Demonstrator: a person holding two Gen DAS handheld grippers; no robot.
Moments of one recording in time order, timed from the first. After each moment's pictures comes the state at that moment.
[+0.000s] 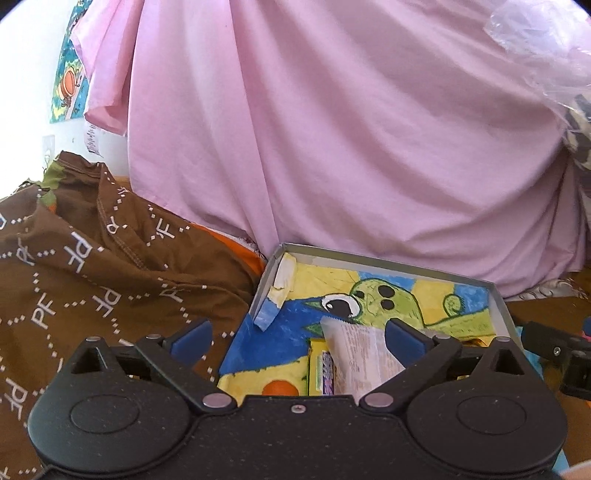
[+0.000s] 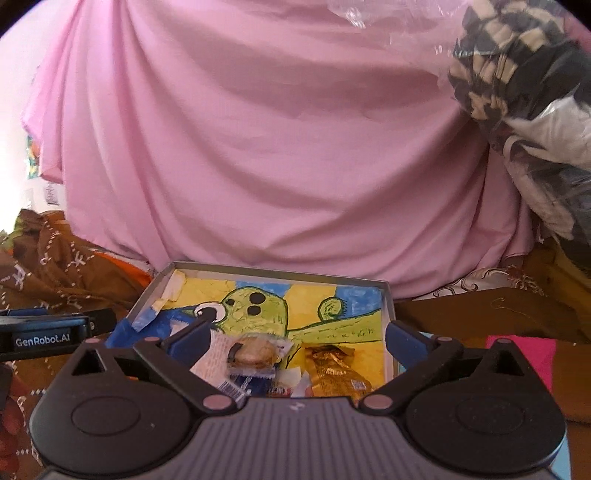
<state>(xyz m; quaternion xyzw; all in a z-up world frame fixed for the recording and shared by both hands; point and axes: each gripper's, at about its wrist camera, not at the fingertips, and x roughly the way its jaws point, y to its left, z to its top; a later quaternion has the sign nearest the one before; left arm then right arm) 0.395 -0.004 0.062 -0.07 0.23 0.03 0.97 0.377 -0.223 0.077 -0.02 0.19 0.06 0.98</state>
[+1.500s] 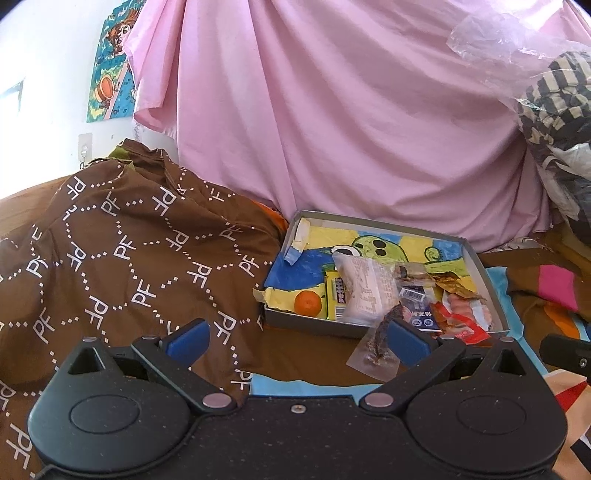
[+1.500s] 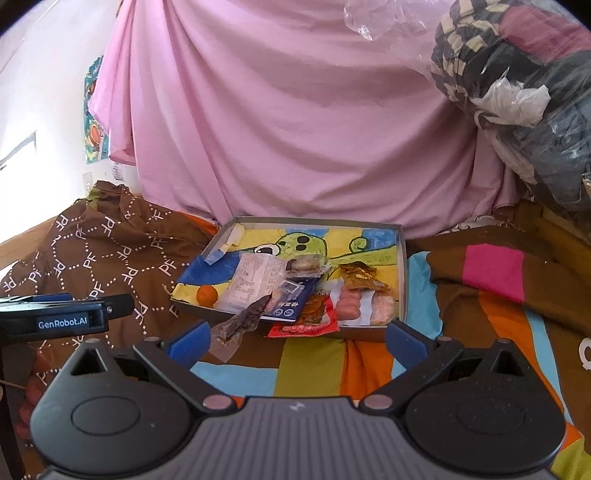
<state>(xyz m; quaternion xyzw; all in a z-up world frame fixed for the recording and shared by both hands) 0.245 0.010 0.044 -0.06 0.22 0.02 0.97 0.230 -0.235 0.062 -0.01 0.21 0.11 0.97</state>
